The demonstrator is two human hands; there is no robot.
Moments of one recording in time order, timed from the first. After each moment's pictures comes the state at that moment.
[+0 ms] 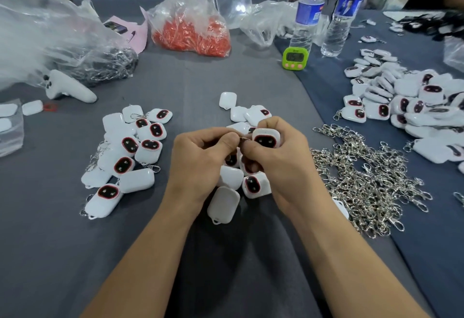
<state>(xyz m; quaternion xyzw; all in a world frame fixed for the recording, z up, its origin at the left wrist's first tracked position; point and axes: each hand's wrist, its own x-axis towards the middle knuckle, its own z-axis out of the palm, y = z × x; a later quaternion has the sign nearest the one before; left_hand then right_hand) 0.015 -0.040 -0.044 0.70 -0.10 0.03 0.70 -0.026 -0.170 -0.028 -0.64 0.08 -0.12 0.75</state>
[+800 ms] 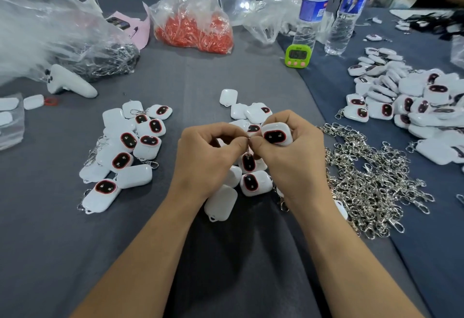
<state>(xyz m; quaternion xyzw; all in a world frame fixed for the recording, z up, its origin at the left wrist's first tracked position) 0.016 -0.049 -0.041 0.78 -0.14 0.08 0.61 -0.023 -0.186 -0.039 -0.74 0.10 -0.23 0.62</state>
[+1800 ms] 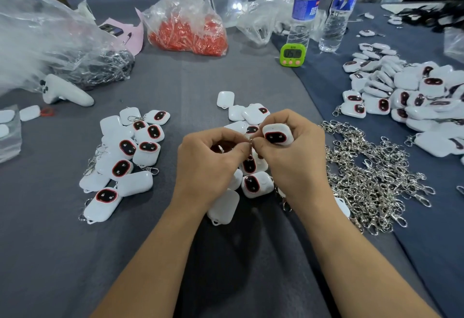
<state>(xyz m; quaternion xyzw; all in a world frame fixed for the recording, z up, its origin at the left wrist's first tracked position) 0.013 -0.050 -0.043 0.79 -0.13 0.07 0.59 -0.021 -0.189 -0.039 -0.75 0.08 -0.25 0.61</state>
